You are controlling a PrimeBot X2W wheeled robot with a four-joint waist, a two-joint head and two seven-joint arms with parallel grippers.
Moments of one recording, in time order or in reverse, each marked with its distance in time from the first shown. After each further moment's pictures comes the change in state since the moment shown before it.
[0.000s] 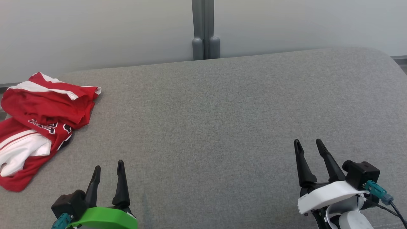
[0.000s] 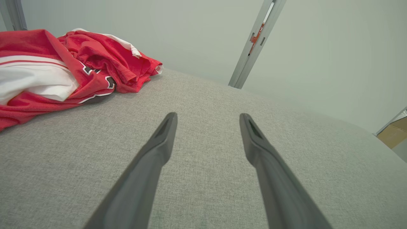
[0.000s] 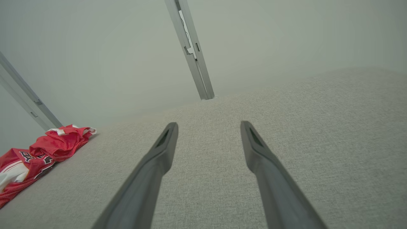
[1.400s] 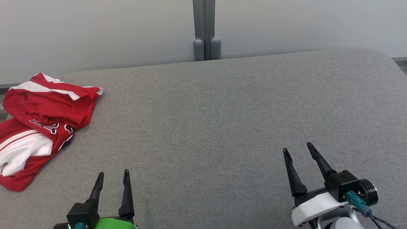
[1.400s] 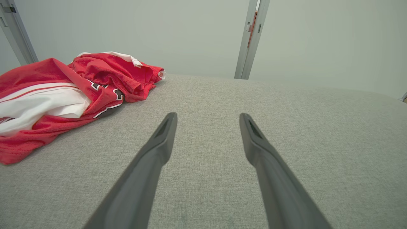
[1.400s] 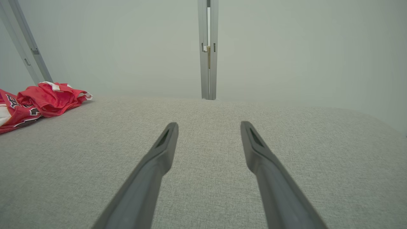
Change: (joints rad) left arm 0.035 0.003 -0.012 0.029 0.208 0.011 -0.073; right arm 0.025 -0.003 0.030 0.004 -0.291 0.000 -0.073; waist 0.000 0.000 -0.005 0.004
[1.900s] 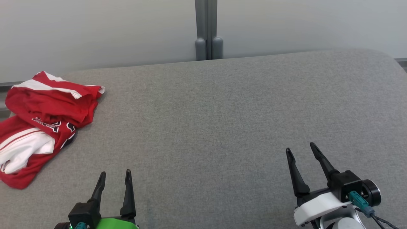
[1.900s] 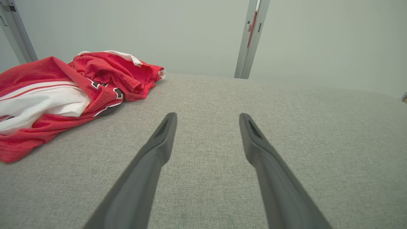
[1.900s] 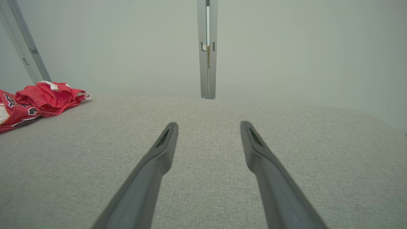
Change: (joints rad) left arm -0.001 0.000 -0.006 0.002 -0.001 0.000 -0.002; right arm 0.002 0.000 -0.010 0.001 0.000 0.000 0.000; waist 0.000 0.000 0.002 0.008
